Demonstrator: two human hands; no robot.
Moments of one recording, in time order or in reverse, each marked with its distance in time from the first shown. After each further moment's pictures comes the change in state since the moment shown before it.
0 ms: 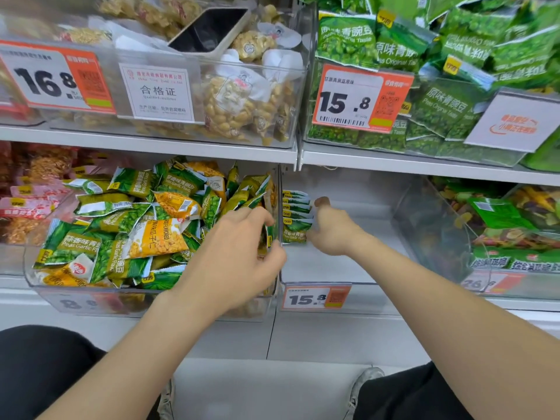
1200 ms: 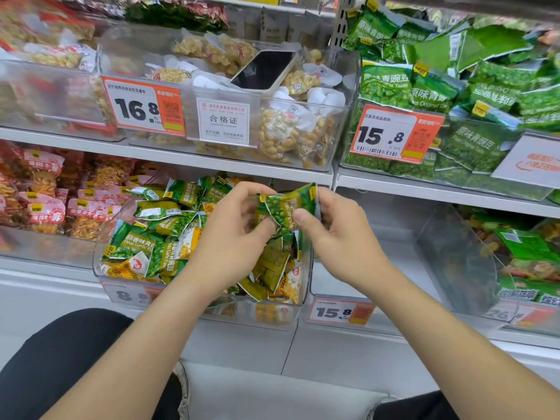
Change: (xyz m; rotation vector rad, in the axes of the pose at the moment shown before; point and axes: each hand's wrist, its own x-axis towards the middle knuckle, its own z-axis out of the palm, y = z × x) left_hand -0.006 -0.014 -0.054 -0.735 0.200 -0.213; right_hand -0.090 -0.088 -0.019 0.485 0.324 -0.593
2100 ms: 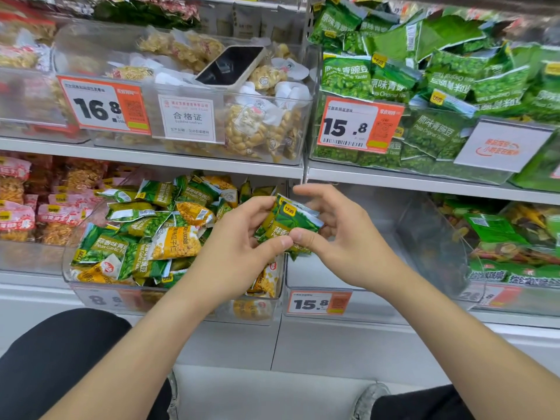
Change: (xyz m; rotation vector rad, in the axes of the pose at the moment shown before) left_hand -0.011 0.002 0.035 -0.073 -0.243 0.032; right_hand -0.027 0.024 -0.044 0.041 -0.056 0.011
